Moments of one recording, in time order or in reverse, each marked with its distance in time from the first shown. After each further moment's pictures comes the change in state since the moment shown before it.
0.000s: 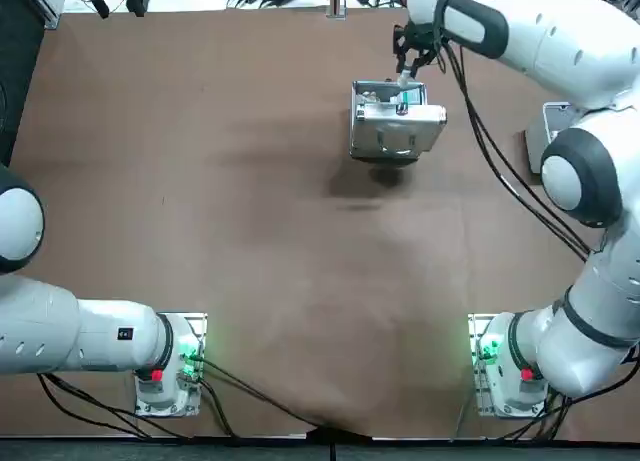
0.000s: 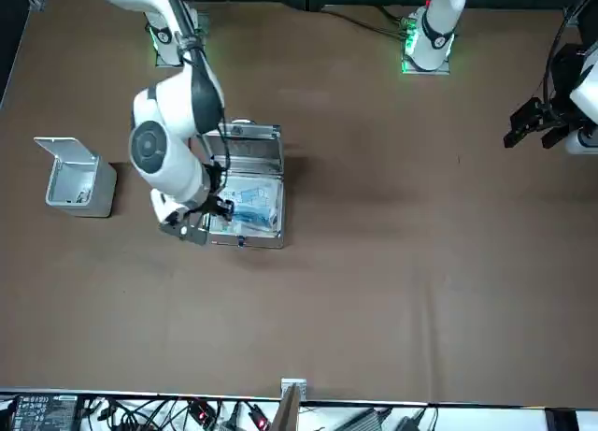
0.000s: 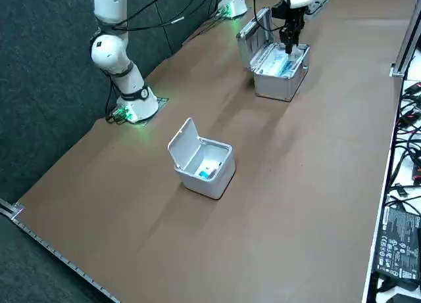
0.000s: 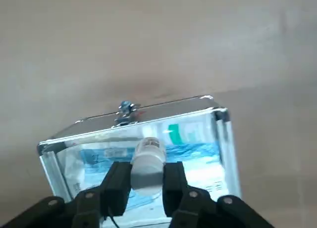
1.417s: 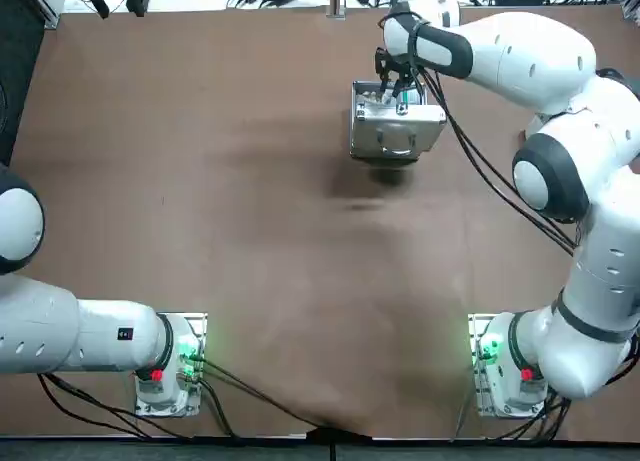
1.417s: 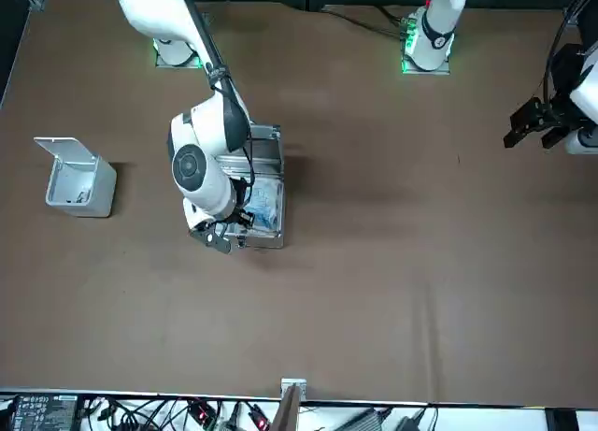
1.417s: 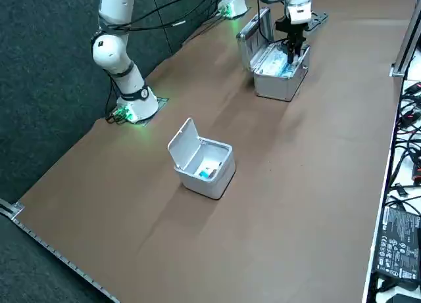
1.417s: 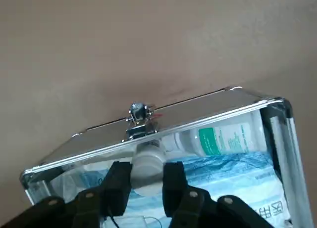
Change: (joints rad) arm 0.051 0.120 -0.005 0.013 0.028 0.107 0.116
